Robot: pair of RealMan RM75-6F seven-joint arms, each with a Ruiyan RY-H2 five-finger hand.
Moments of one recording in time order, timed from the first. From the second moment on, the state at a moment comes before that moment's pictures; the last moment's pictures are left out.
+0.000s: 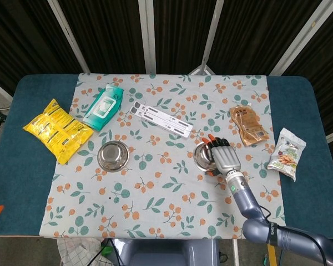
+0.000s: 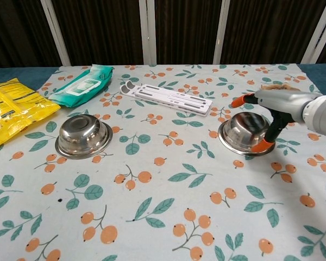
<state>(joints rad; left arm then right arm) 0.11 -1.06 -0.04 -1.66 1.56 1.72 -0.10 0.69 -1.54 0.25 -1.53 -0.79 0.93 -0.56</state>
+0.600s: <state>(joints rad) 0.10 -1.07 -0.04 -1.66 1.54 1.70 -0.07 0.73 -1.60 0.22 -1.40 -0.75 0.92 -0.55</state>
